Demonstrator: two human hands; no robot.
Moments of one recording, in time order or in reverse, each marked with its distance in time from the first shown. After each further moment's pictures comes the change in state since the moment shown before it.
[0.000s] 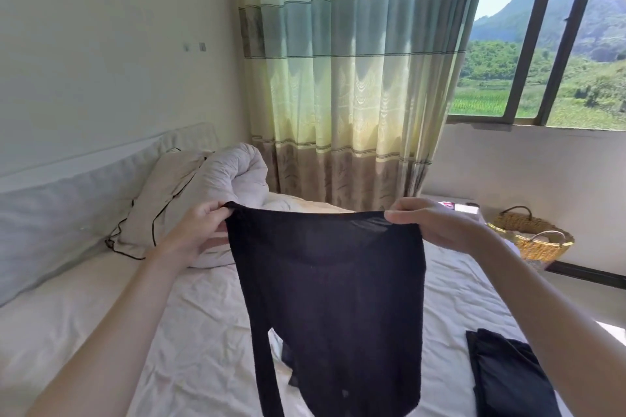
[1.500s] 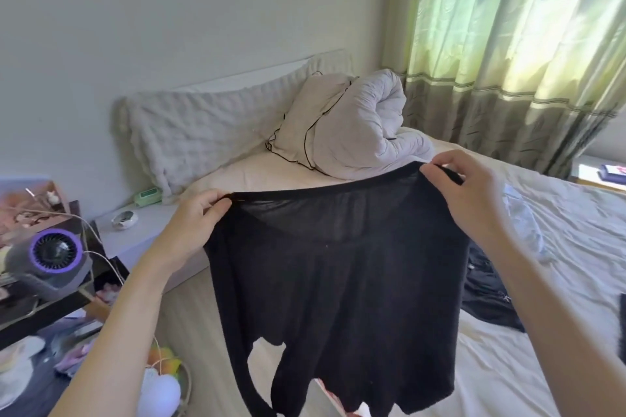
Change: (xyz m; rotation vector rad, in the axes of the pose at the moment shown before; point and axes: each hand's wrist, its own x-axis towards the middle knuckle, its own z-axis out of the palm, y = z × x) left_hand -0.310 -0.107 -0.289 0.263 0.370 0.104; right_hand -0.091 -0.032 0.366 -0.268 0.389 -0.481
